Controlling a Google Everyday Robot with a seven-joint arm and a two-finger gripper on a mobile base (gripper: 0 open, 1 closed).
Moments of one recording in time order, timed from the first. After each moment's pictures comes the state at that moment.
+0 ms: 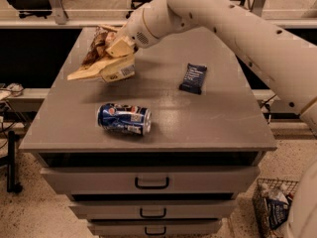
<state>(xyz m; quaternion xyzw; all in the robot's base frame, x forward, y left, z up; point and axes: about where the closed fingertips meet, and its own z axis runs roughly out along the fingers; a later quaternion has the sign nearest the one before) 0.687 0.110 0.940 -0.58 0.66 0.17 0.45</state>
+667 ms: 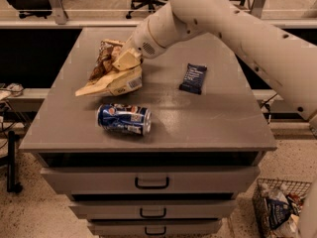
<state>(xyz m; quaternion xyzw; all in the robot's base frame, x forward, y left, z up) 0.662 0.092 0.910 -0.59 0.68 0.18 0.40</state>
